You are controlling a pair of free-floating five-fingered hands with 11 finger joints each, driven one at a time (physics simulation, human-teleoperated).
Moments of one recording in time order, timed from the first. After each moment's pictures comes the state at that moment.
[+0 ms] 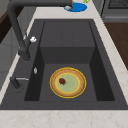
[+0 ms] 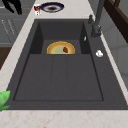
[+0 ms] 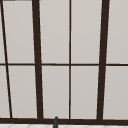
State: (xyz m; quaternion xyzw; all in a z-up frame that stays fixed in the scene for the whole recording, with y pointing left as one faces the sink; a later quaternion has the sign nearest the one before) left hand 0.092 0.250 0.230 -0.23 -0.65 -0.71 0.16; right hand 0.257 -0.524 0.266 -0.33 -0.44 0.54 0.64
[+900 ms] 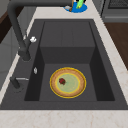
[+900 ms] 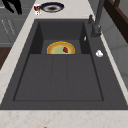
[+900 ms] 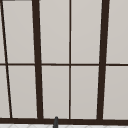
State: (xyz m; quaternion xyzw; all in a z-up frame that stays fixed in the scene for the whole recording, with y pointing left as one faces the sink) left hand 0.092 0.250 0.230 -0.23 -0.65 -0.71 0.16; right hand 0.299 -0.664 0.165 -0.33 -0.44 0.54 0.64
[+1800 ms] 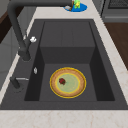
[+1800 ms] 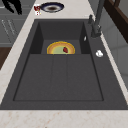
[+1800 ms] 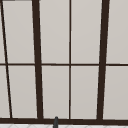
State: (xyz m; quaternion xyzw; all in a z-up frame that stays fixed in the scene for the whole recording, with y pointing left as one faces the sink) left hand 0.092 0.250 0.230 -0.23 -0.65 -0.71 0.16; right hand 0.336 -0.698 0.188 -0.21 -0.42 0.54 0.70
